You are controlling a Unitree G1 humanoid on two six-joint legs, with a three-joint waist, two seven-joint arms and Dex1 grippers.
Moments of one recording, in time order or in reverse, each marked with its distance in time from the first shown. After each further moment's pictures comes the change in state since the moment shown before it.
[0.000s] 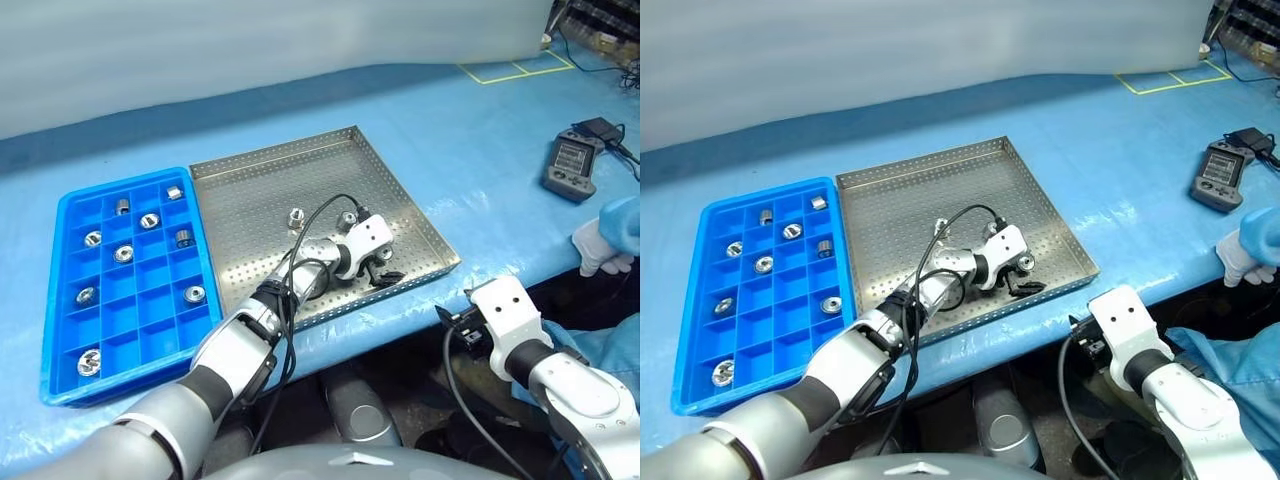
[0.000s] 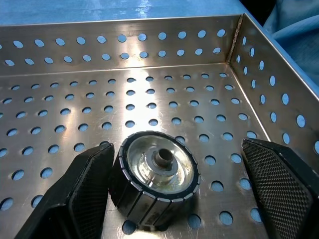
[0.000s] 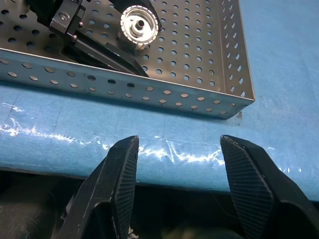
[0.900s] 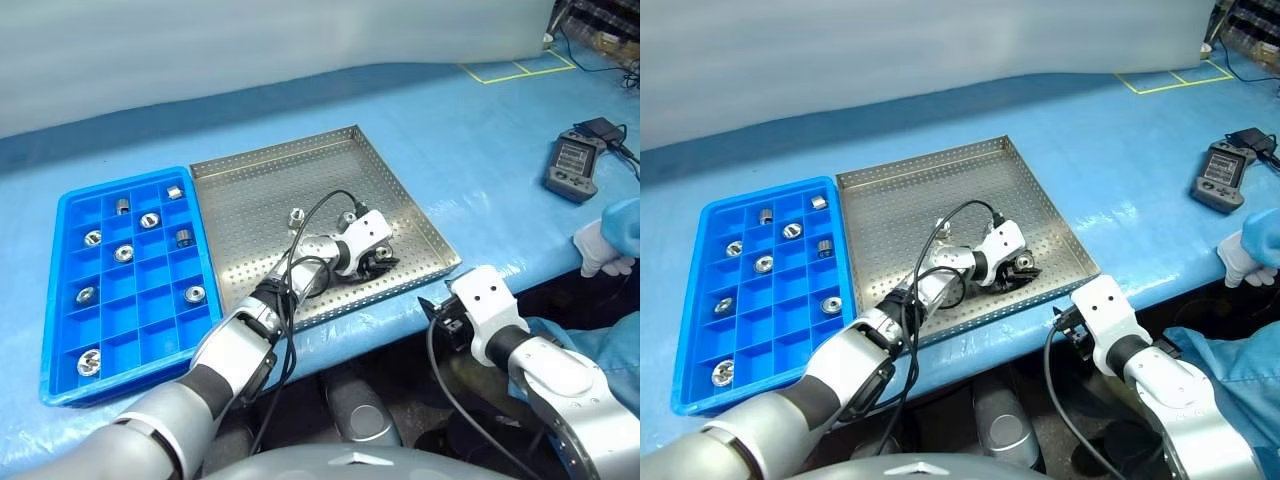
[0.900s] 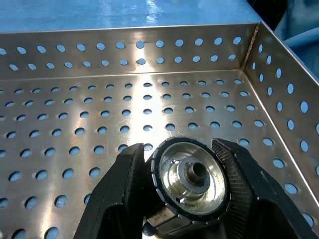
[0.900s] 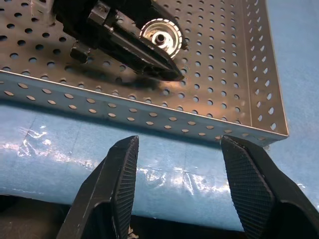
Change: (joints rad) left arm -0.002 0.001 0.021 -0.072 -0.002 0.002 0.024; right arm -0.115 0.002 0.116 0.085 -0.023 -0.017 0.010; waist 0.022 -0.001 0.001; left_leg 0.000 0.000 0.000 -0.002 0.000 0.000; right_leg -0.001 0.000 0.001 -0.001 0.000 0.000
